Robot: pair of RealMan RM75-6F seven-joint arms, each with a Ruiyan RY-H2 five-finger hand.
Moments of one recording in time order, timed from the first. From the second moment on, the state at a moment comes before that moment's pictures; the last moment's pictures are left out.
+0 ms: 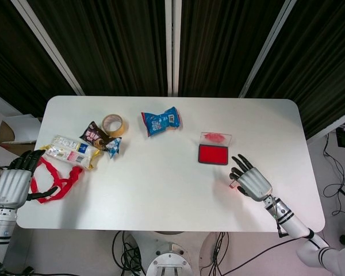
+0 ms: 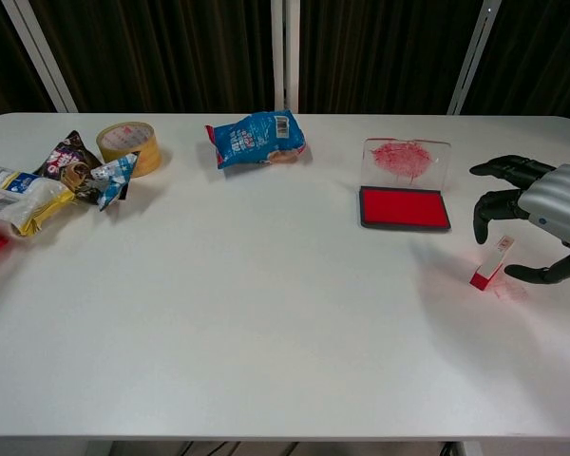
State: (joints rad) left arm -0.15 -1.18 -0.05 -1.53 1.49 1.44 0.07; right arm 0.45 -1.66 -0.08 -0.82 -1.80 1.32 0.11
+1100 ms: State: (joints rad) left arm -0.15 -1.18 -0.05 -1.51 1.49 1.45 0.05; right arm 0.46 -1.69 -0.10 -0.78 -1.77 1.32 0.12
